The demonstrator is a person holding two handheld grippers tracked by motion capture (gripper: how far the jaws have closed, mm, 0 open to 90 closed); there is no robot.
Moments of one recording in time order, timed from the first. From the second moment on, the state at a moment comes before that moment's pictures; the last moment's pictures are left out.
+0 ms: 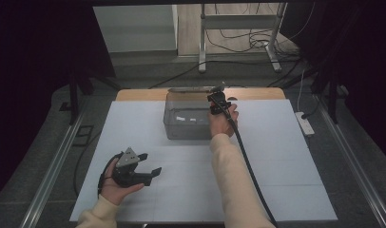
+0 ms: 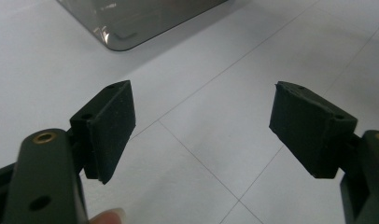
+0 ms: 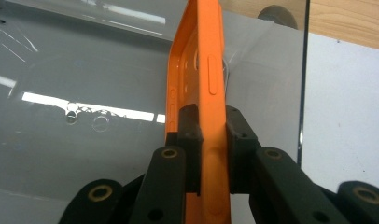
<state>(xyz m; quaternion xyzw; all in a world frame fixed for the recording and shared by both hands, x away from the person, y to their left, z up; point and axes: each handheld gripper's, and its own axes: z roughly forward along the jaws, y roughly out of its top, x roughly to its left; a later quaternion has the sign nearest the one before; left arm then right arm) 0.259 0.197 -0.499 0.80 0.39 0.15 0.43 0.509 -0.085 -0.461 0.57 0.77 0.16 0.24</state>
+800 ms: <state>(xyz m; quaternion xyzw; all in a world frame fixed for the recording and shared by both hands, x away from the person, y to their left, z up) 0.259 0.197 -0.499 0.80 0.39 0.15 0.43 0.507 -0.084 -0.458 0.56 0.77 0.15 0.25</state>
